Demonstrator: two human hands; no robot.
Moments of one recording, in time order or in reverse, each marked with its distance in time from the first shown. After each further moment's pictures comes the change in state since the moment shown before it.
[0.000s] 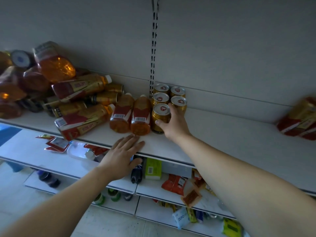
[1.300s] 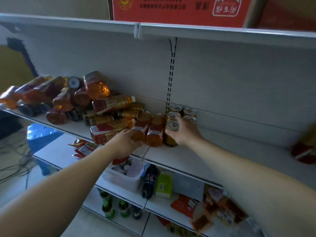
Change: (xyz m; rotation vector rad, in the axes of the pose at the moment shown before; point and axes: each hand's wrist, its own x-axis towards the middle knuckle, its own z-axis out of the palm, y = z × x) left_hand -0.015 0.012 -0.103 -0.348 0.047 -0.479; right_hand -0.012 -0.038 -0.042 -0.285 -0.136 -0.139
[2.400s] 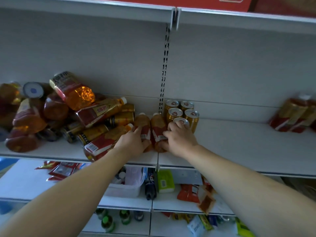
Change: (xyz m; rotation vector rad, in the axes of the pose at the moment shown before) left_hand 0.090 -0.047 0.004 0.170 -0.036 0.287; right_hand 0.003 -0.058 0.062 -0.594 -0.035 -0.034
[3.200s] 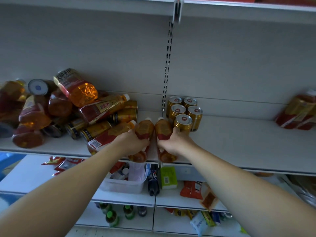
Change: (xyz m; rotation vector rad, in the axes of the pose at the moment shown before) left_hand -0.018 0.004 -0.021 -0.216 -0.199 -0.206; right_hand -0.003 -0.021 0.000 0.605 -0.258 0.527
